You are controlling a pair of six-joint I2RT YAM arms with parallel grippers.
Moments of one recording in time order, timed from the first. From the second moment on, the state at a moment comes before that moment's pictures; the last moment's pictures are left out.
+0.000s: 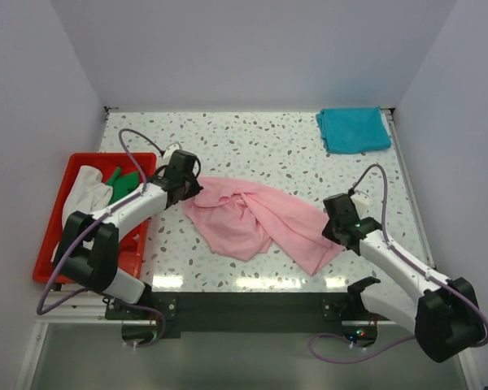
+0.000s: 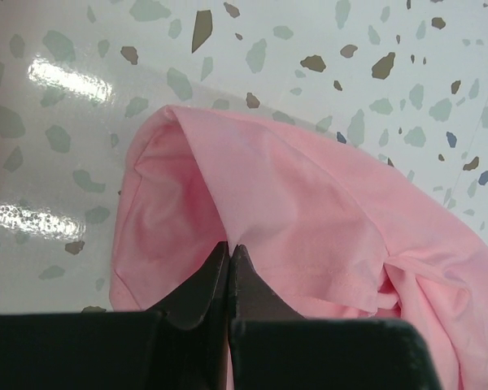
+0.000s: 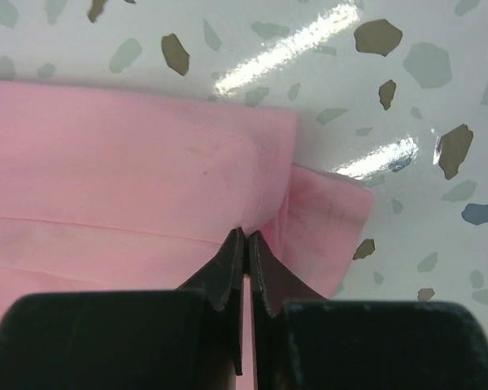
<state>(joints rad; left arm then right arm) -0.40 1.51 0.92 -0.29 -0.25 -0.77 0.40 1.05 0.52 -0.54 0.39 0.84</state>
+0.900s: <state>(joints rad) -0.31 0.85 1.32 -0.62 -0.24 -0.71 0.38 0.76 1.40 -0.87 0.49 0.59</state>
